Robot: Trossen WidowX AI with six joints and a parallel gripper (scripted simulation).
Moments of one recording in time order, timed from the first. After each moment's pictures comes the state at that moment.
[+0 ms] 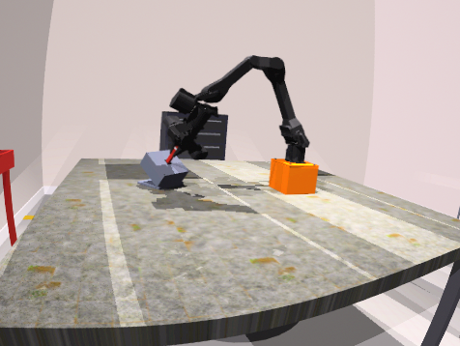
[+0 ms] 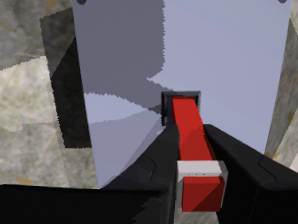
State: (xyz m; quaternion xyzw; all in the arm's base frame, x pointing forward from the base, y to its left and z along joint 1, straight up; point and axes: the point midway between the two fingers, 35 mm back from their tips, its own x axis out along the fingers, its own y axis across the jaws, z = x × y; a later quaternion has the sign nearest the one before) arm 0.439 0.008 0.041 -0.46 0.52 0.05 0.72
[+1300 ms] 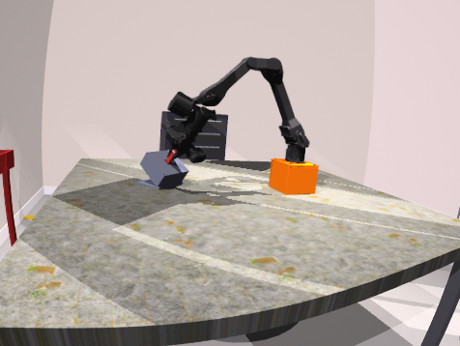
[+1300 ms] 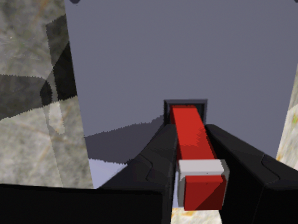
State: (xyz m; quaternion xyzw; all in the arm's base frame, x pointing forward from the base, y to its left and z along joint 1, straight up) arm 0.444 0.004 0.031 -0.46 0.52 0.05 0.72
